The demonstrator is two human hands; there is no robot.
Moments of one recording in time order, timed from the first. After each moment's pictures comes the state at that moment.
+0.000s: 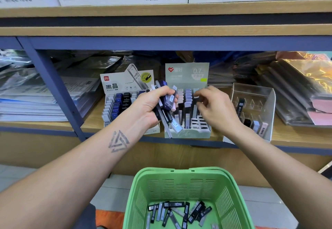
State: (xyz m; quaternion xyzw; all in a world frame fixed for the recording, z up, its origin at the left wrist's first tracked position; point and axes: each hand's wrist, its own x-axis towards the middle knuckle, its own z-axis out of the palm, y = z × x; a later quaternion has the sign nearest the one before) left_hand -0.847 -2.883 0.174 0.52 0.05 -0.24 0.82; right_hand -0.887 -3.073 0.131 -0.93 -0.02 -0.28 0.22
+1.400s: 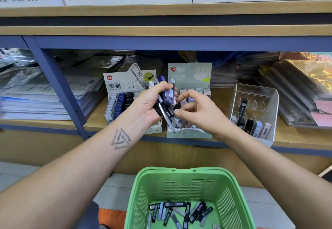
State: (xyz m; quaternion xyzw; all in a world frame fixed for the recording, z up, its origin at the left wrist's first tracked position) left_hand -0.845 -2.881 0.178 0.47 0.04 -0.22 0.85; right_hand -0.907 -3.029 0.152 -0.83 -0.08 -0.04 0.55
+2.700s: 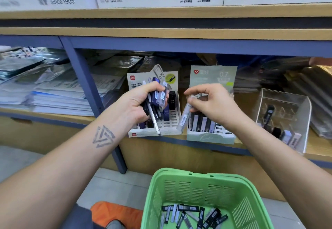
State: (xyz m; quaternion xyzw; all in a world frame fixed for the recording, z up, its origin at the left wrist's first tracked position) left_hand -0.831 -2.802 0.191 0.51 0.08 -0.20 0.83; right_hand -0.877 -3.002 0.173 -0.87 -0.08 -0.14 0.47
